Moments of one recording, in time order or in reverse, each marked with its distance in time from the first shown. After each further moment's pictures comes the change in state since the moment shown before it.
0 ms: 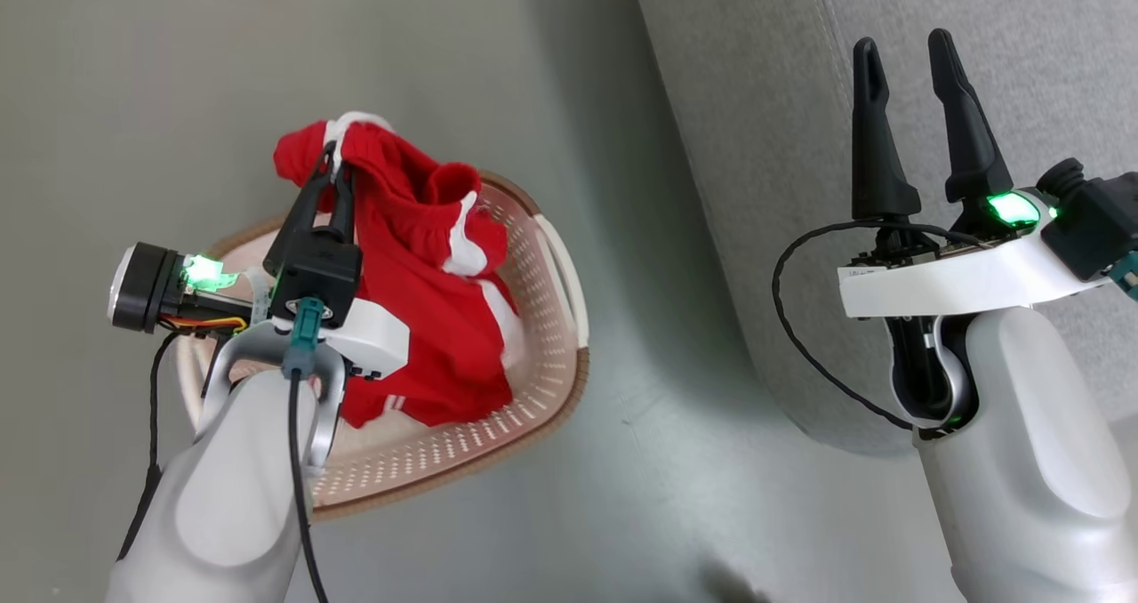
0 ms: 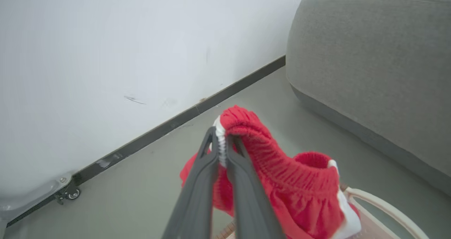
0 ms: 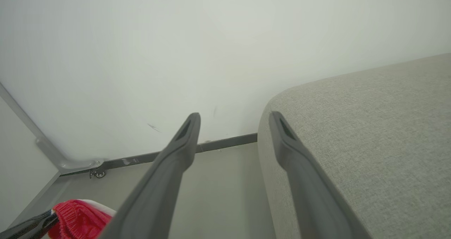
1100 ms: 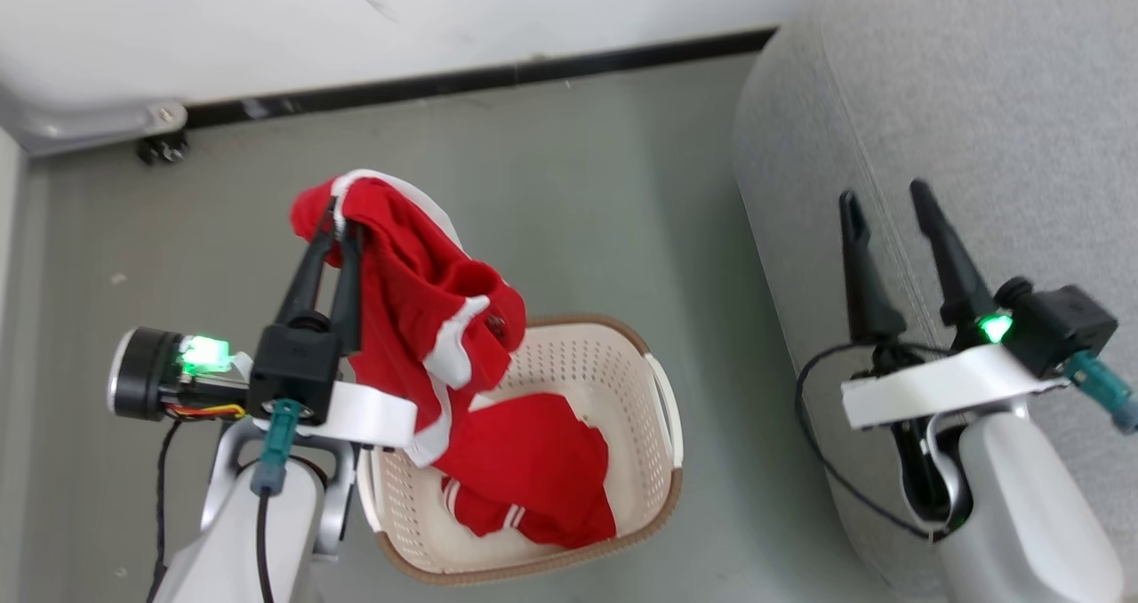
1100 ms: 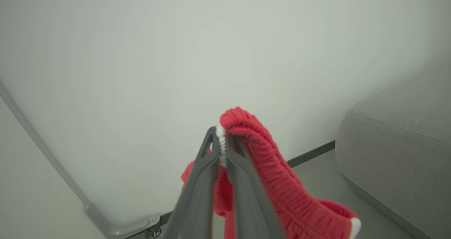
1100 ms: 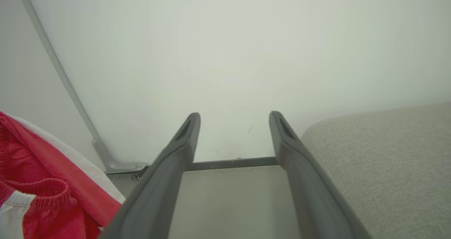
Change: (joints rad) left arm 0.219 0.009 0.022 -0.300 -0.091 0.035 -0.001; right arm 0.171 -0.031 -0.012 0.065 -0.083 0.000 0.000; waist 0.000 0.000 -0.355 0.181
